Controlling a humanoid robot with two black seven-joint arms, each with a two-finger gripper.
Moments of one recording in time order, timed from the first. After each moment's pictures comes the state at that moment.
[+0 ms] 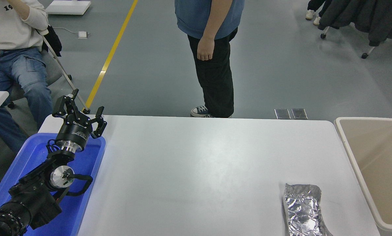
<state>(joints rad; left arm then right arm) -0.59 0.30 -0.87 -0.45 0.19 -0.49 -0.64 0.54 -0.43 0.30 0.02 0.47 -0.13 -0.06</state>
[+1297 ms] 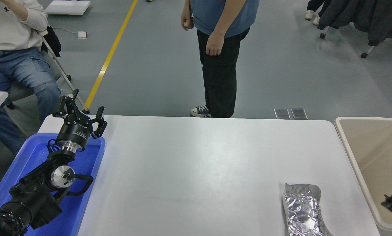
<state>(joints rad) -0.59 0.30 -0.87 -0.45 0.19 -0.49 -0.64 0.73 -0.51 0.43 0.18 0.41 0.13 -0.08</state>
